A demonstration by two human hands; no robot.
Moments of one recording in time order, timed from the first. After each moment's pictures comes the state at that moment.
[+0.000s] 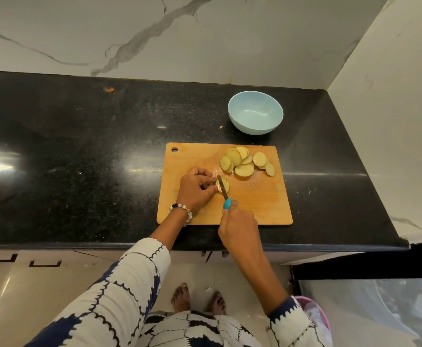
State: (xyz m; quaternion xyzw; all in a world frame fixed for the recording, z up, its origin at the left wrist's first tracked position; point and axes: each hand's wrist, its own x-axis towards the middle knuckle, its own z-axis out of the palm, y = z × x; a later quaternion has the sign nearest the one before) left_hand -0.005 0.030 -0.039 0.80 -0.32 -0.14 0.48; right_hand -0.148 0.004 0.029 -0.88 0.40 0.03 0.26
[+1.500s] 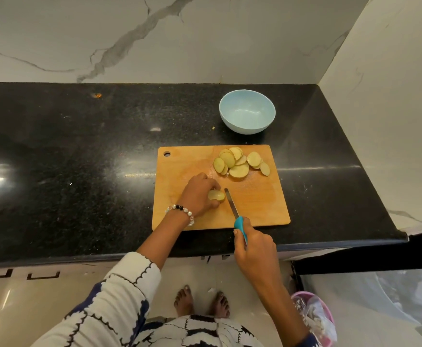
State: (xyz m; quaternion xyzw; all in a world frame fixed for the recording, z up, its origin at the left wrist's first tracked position) left_hand -0.005 0.018 -0.016 0.85 -0.46 -0.21 0.18; right_hand -0.200 0.000 0.009 -0.87 0.39 -0.06 0.31
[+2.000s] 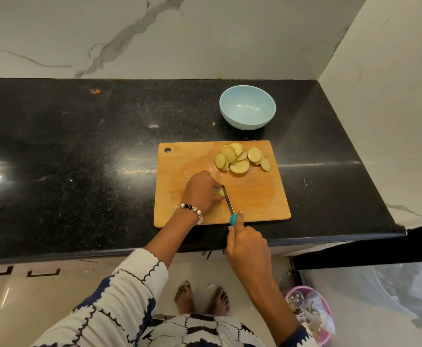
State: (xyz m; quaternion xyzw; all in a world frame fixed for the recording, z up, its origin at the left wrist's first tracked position) left_hand -0.017 0.017 -0.007 0.87 -0.43 -0.17 0.17; right_hand -0.190 0.019 -0.002 -0.90 0.40 -0.03 0.20
